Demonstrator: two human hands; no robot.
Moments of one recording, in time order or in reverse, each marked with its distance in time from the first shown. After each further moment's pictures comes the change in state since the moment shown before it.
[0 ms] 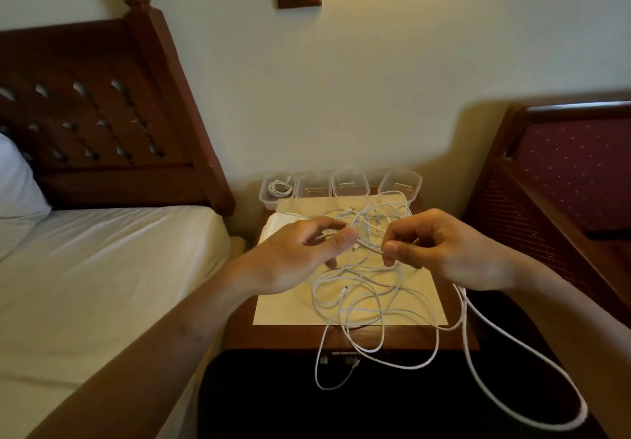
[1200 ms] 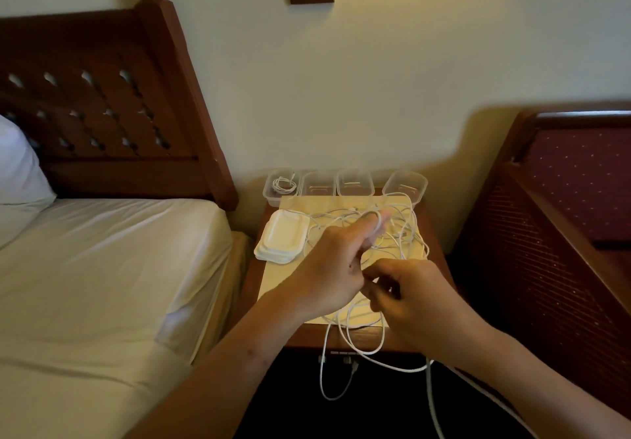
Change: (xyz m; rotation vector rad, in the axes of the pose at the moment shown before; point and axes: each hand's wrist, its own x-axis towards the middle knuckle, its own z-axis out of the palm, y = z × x) left_hand 0.019 -0.003 0.055 -0.006 0.209 0.370; right_hand -0.007 0.005 0.077 -0.161 0.273 0.165
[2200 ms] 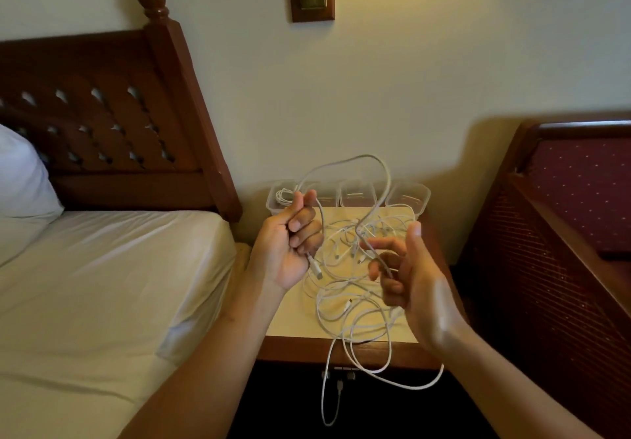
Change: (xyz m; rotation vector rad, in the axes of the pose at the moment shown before) left_hand 0.026 -0.038 -0.049 -1.484 0.300 -0.255; right_hand 0.029 0.003 0.009 1.054 0.155 0.270
